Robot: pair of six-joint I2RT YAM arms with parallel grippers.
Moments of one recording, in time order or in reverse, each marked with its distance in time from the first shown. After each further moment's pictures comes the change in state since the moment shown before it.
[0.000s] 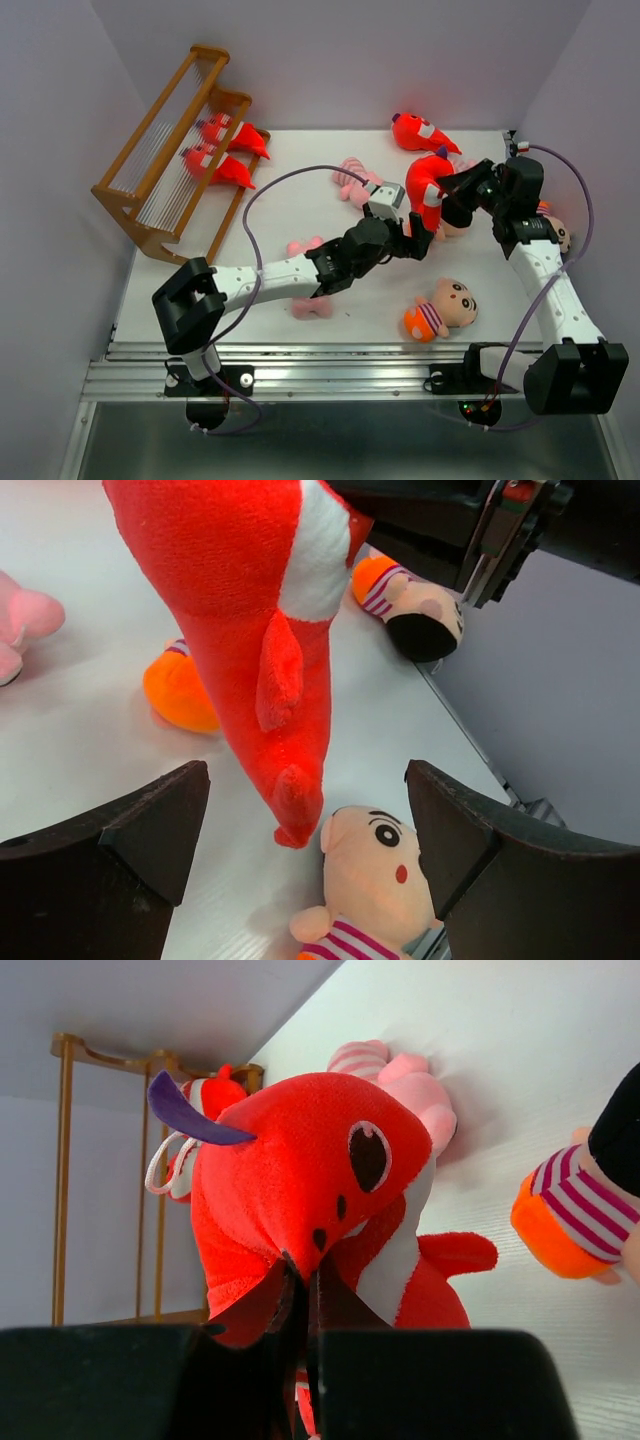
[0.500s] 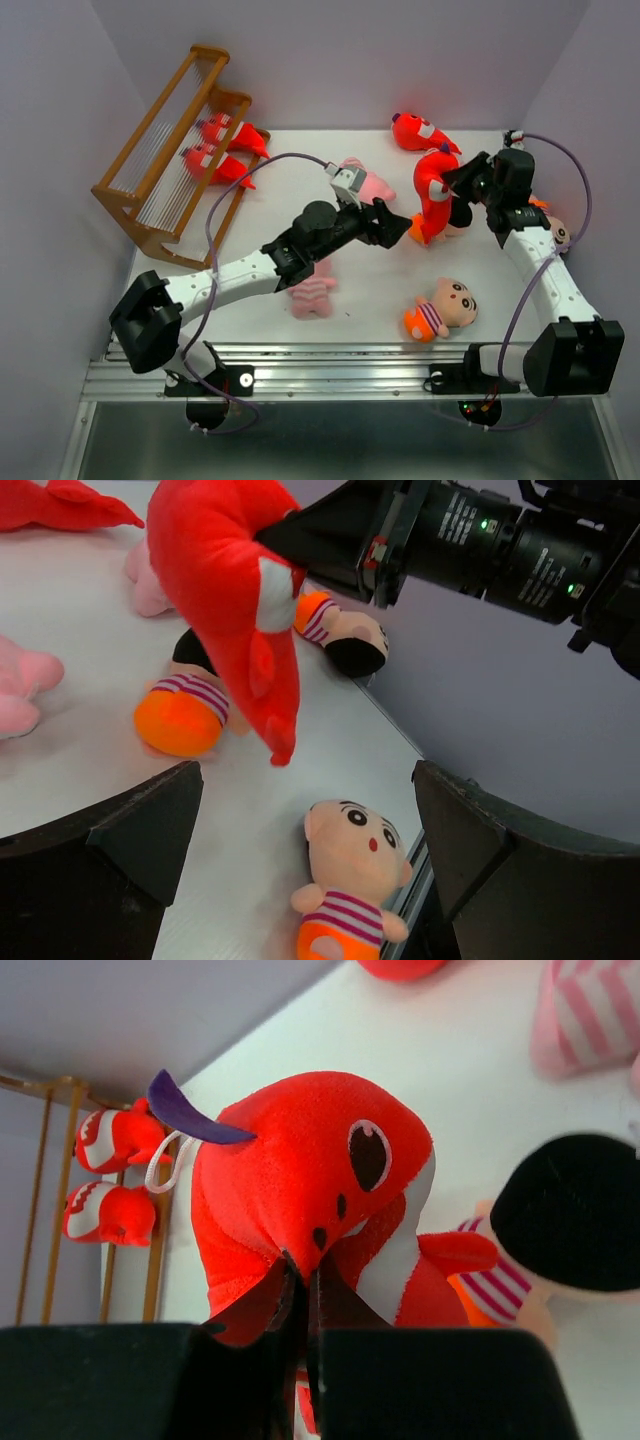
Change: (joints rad) left arm 0.191 -0.267 -0.208 0.087 0.328 -0.005; right arm 0.028 0.105 0.083 0.032 0.164 -0.212
